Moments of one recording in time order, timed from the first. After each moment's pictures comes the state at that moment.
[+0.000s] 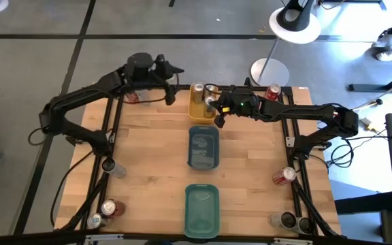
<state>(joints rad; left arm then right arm) 0.46 1.30 1.34 -0.35 0.03 0.29 -0.29 1.42 0.97 0.05 0.12 -0.03</state>
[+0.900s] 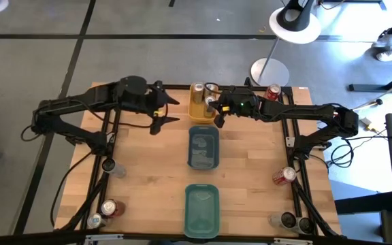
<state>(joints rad) 0.18 1.18 1.33 -0.60 0.02 0.17 -0.29 1.42 0.97 0.05 0.11 0.04</state>
